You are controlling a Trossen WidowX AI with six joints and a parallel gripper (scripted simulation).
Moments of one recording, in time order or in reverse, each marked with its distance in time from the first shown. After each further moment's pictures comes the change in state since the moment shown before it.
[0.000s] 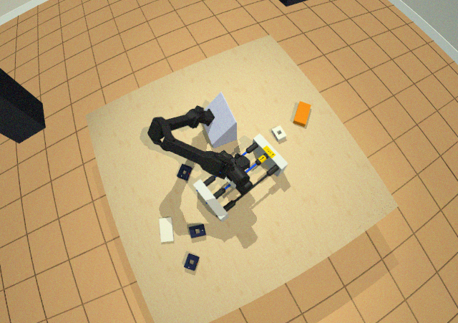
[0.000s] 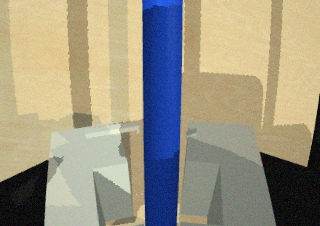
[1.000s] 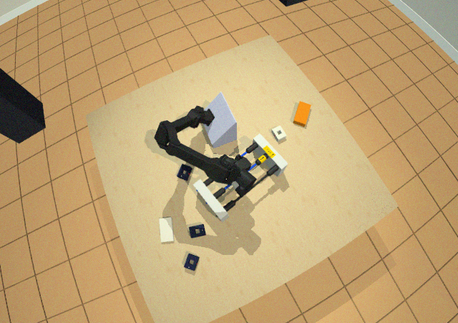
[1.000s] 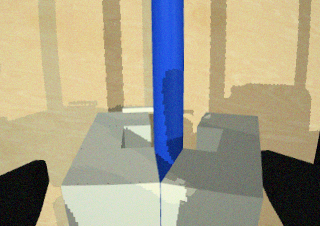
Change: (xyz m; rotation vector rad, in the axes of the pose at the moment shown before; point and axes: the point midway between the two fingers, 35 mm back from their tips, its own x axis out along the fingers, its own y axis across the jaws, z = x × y) arm -0.016 0.001 -0.007 0.021 0.017 0.190
